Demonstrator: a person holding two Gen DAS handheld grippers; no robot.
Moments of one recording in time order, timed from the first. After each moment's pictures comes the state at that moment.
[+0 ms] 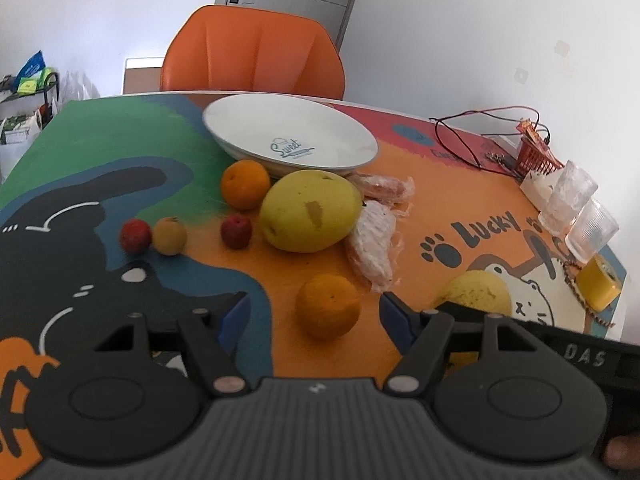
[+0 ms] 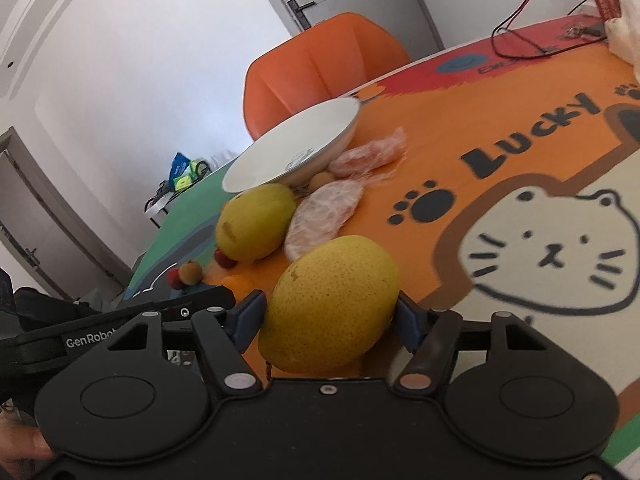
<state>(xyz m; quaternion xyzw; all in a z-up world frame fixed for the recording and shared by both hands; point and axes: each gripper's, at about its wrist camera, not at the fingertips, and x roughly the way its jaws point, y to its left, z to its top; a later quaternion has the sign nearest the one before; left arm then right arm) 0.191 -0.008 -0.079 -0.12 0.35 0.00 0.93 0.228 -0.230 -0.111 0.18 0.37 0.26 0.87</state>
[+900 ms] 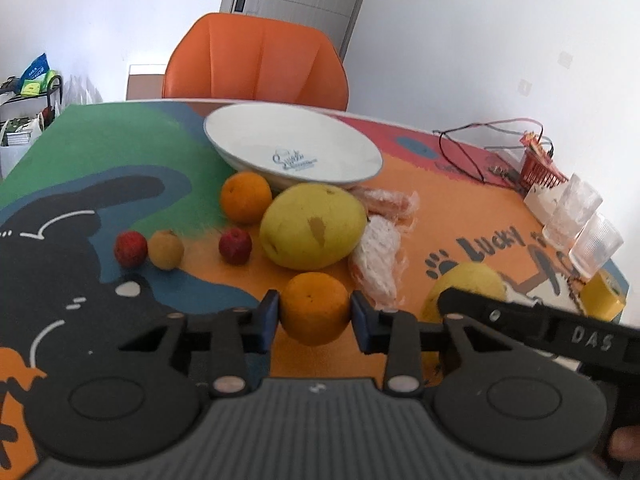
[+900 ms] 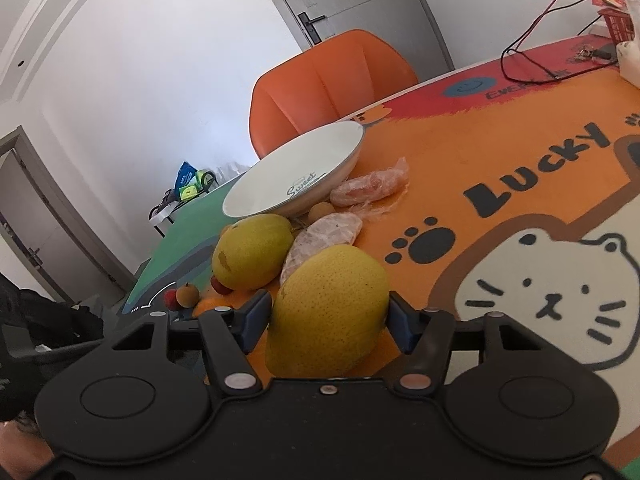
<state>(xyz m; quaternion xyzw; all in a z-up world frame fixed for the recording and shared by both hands) 0.196 -0.002 -0.079 -0.13 0.33 0.00 0.94 0.246 -0.233 -0.103 0.18 0.35 0.28 0.88</state>
